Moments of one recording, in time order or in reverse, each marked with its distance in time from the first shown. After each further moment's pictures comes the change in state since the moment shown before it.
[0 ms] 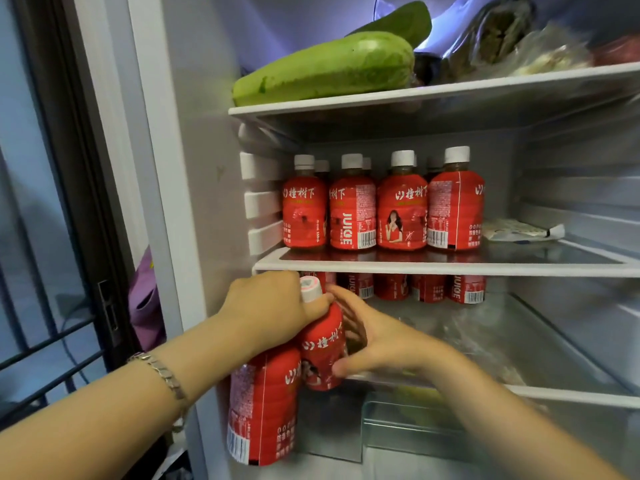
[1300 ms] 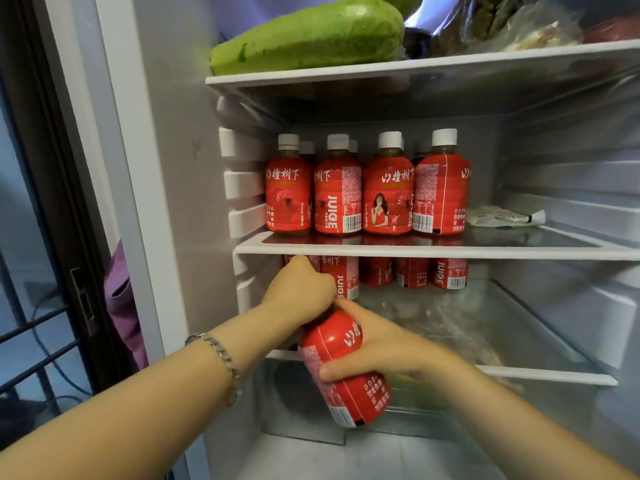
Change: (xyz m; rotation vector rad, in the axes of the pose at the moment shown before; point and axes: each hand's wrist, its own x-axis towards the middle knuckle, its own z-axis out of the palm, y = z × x) left_hand 0.017 0.041 0.029 -0.818 -0.108 -0.290; right_hand -0.033 -0.005 0.003 -0.043 -0.007 0.127
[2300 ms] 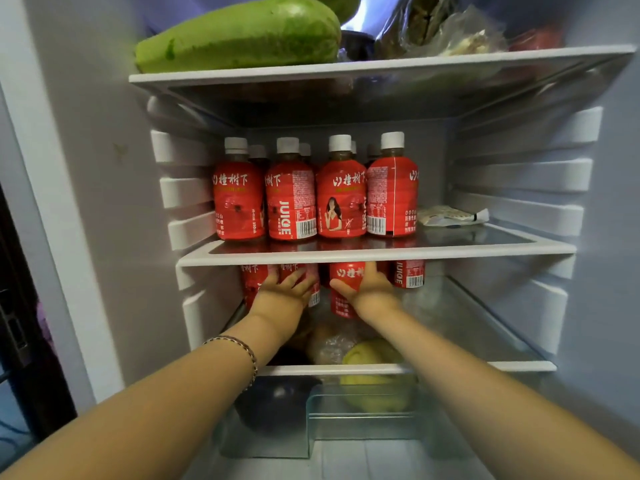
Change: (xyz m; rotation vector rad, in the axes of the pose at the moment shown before) left_hand 0.060 -0.028 0.057 1.411 -0.218 0.563; right_hand 0.051 0.045 -0.075 -0.399 0.864 0.344
